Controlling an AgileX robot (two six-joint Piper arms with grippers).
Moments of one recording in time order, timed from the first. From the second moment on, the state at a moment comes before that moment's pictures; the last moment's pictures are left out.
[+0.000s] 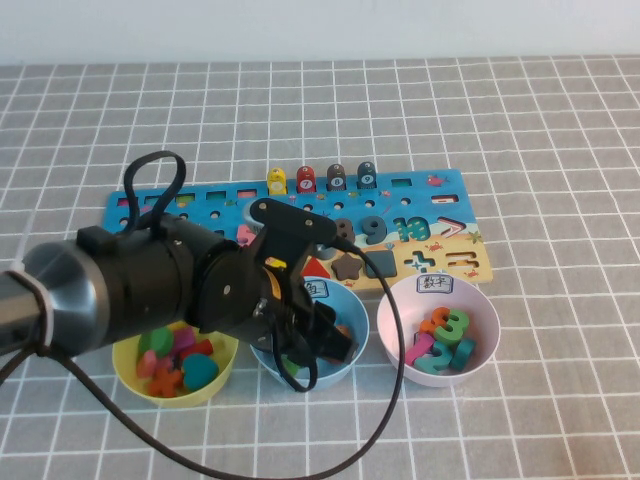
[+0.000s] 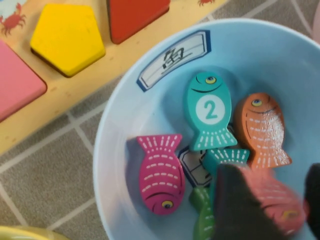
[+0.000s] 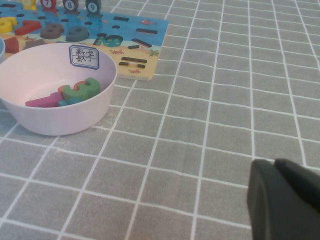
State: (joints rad) right arm 0.19 -0.01 0.03 0.16 0.37 -0.18; left arm -0.71 1.68 -1.01 -0.06 0.45 -0.09
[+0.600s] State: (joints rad) right arm 0.19 -0.01 0.03 0.16 0.37 -0.18; left arm -0.71 1.48 -0.82 -0.02 0.33 -0.11
